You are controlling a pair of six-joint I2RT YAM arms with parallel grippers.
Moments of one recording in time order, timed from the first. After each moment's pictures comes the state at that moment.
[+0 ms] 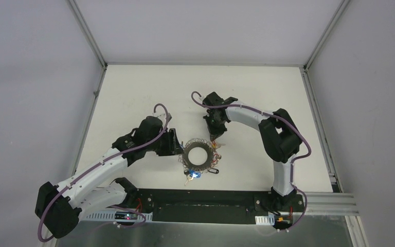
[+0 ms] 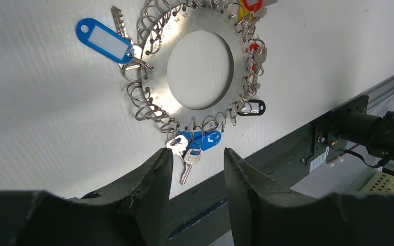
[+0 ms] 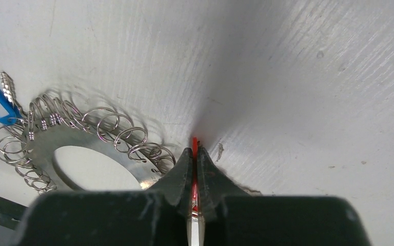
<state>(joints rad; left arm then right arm) -0.66 0.94 0.66 -0.44 0.20 -0.74 0.69 1.98 1.40 -0.74 -0.13 0.32</state>
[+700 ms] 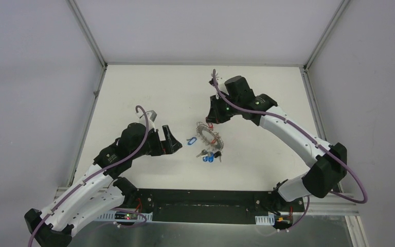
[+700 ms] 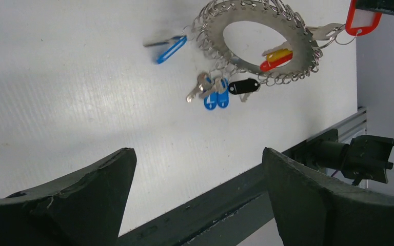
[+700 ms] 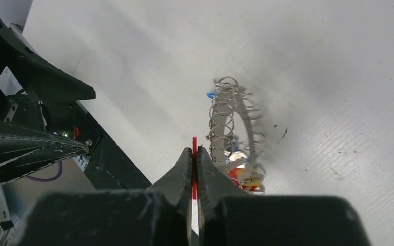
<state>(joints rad) -0.66 0.67 0.64 -0.49 0.06 -0.77 0.69 1.49 1.37 -0.67 -0.31 0.28</state>
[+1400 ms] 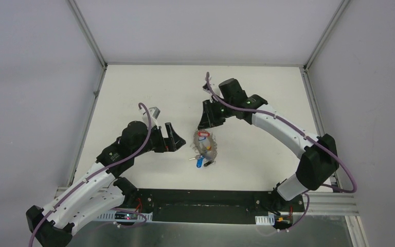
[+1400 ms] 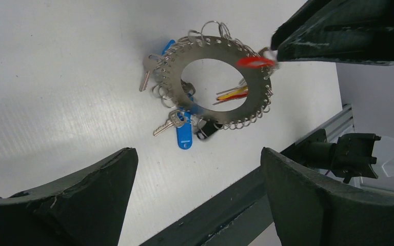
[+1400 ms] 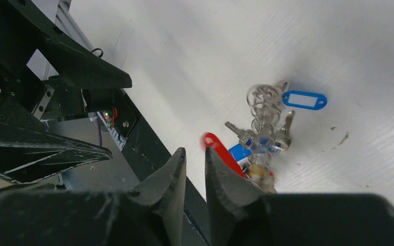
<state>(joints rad) -0.66 0.69 0.63 -0.34 0.09 -0.73 0.69 1.52 1.33 -0.60 -0.48 0.34</state>
